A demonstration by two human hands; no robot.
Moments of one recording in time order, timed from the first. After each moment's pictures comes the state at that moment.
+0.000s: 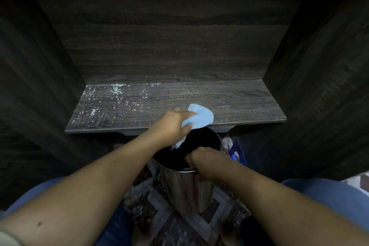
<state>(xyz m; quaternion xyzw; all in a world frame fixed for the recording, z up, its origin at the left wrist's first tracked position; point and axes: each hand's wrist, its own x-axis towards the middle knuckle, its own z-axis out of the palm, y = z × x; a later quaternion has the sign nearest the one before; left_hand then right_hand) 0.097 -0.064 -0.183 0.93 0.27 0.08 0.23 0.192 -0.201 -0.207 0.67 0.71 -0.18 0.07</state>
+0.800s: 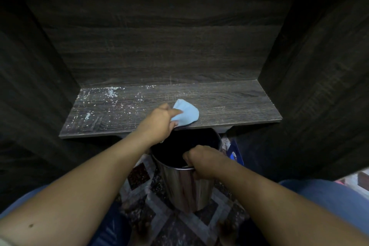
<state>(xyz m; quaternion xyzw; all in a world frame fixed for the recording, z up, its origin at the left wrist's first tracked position) 0.094 -0.044 -0.186 0.94 0.29 0.08 0.16 0.197 -0.201 -0.198 0.70 0.69 -0.19 0.05</state>
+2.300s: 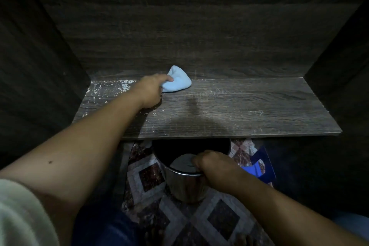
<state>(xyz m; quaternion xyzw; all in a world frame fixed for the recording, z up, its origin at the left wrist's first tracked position) 0.087 0.110 -0.194 0.91 0.37 0.07 0.16 0.195 -0.143 -0.262 0.68 0.71 -0.19 -0.02</state>
